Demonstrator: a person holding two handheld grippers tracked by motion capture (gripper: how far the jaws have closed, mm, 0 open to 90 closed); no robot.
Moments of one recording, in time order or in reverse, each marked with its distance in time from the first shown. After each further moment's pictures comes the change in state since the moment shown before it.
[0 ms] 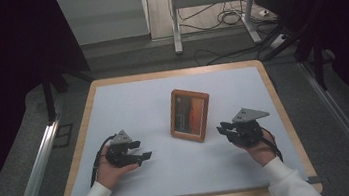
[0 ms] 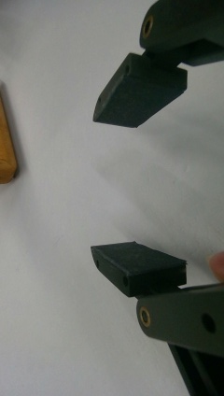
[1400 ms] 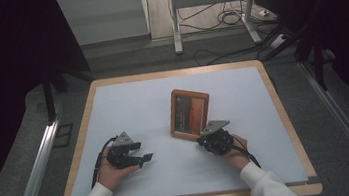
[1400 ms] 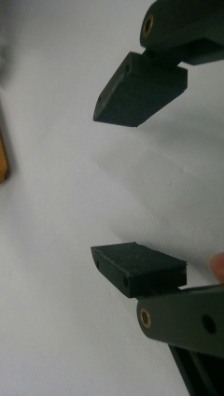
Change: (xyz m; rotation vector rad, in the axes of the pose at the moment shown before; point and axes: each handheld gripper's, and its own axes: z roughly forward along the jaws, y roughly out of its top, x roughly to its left) left arm -0.002 -0.003 0.005 0.024 0.003 0.016; right arm 0.040 -0.009 0.075 0.168 0.079 -0.125
